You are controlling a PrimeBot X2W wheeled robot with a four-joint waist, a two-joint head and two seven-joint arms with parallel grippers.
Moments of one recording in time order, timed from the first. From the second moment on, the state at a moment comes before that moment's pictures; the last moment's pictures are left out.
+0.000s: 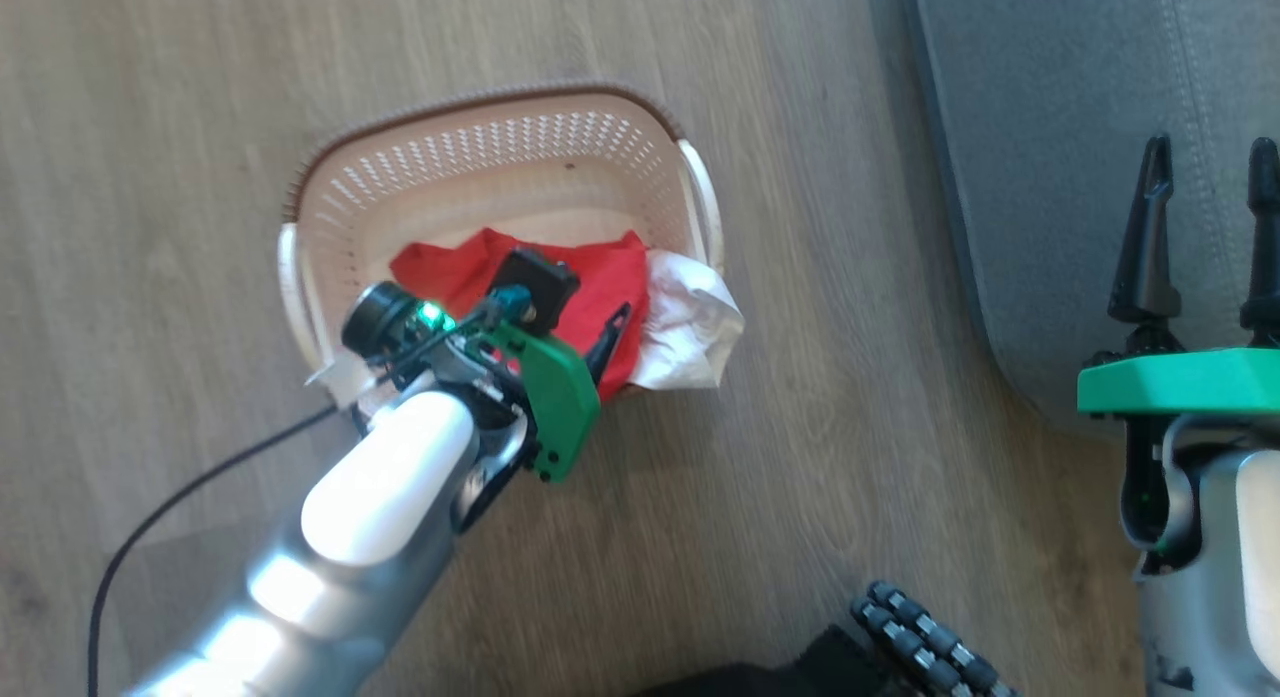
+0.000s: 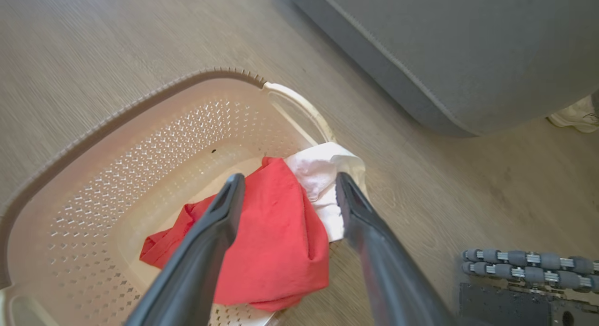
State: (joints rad) left arm -0.62 0.15 -0.77 0.52 -0.38 -0.07 0.07; right arm -0.25 -0.07 -0.11 -0.04 0.16 0.12 -0.25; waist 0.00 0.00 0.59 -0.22
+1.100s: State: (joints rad) left arm -0.81 0.12 -0.76 0.94 -0.40 -0.01 0.18; right arm -0.30 -0.04 -0.10 -0.04 0.25 0.12 -0.25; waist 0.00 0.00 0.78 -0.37
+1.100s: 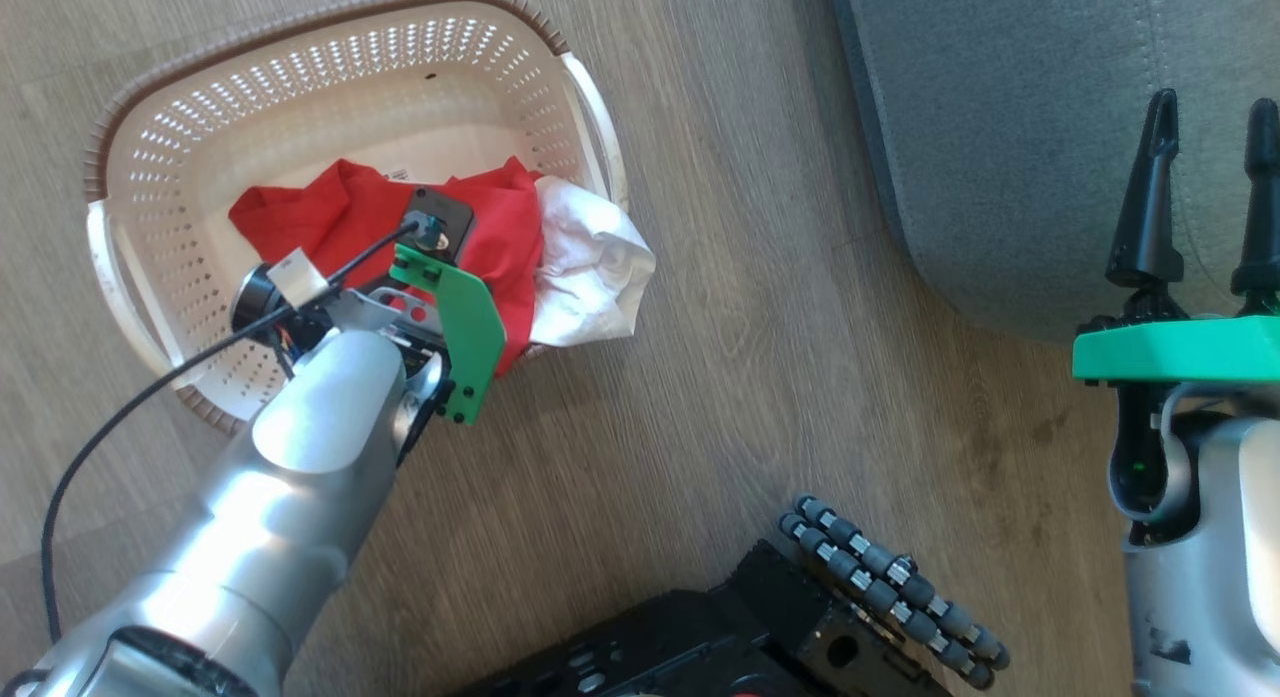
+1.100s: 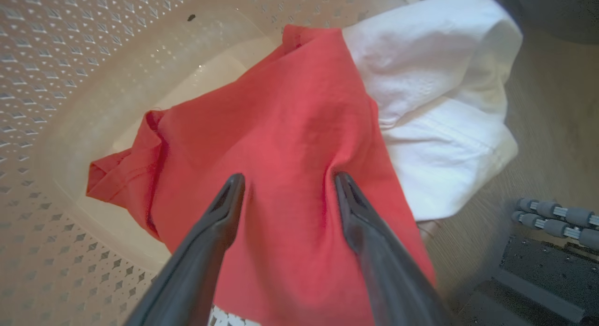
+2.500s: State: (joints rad) left arm -0.61 0.16 -0.64 0.59 -0.57 0.05 -0.15; right arm -0.16 -0.09 -0.14 0.03 0.11 0.12 -0.25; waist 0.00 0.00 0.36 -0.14
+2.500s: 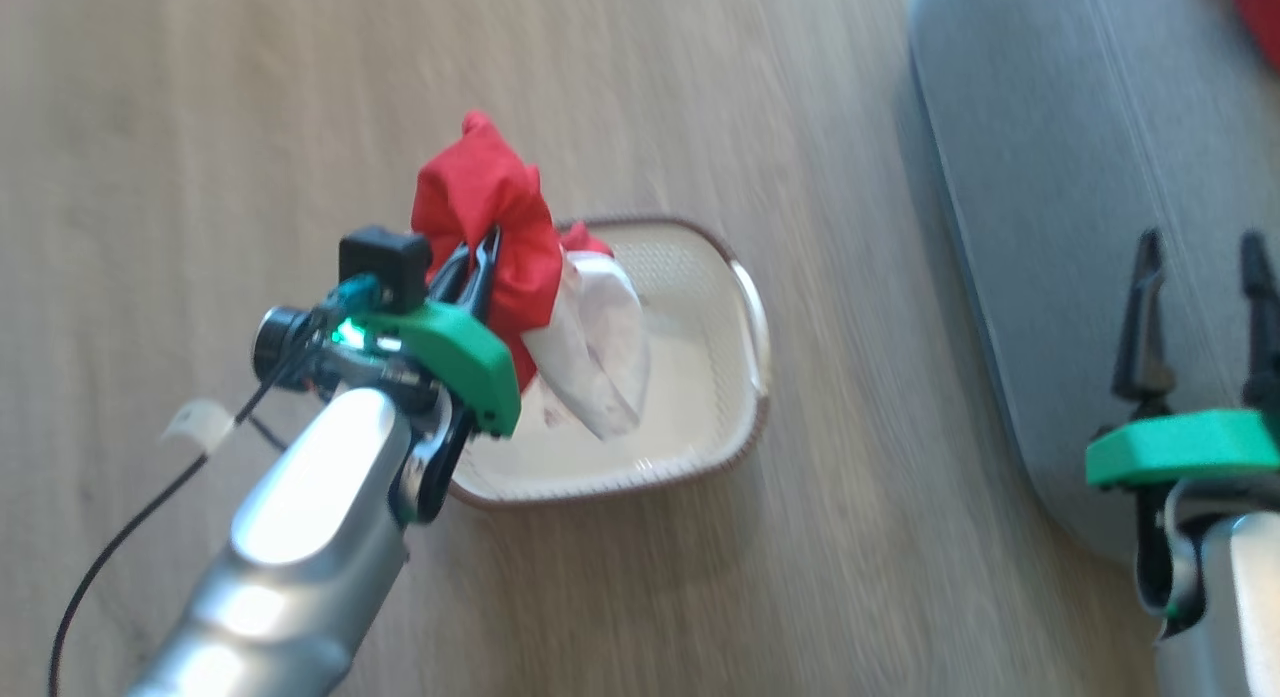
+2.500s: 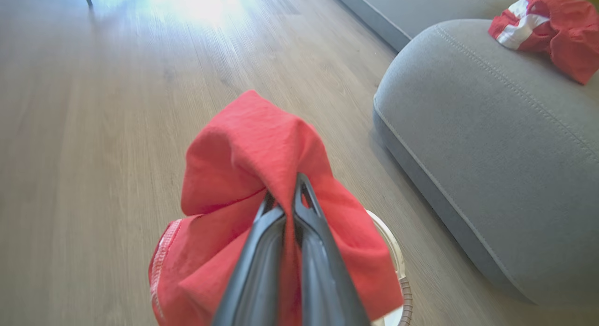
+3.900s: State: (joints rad) left arm -0.28 0.43 -0.58 -0.05 -0.59 0.26 0.05; right arm -0.30 -0.26 0.56 0.07 0.25 0.12 -0.21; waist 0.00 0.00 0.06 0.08
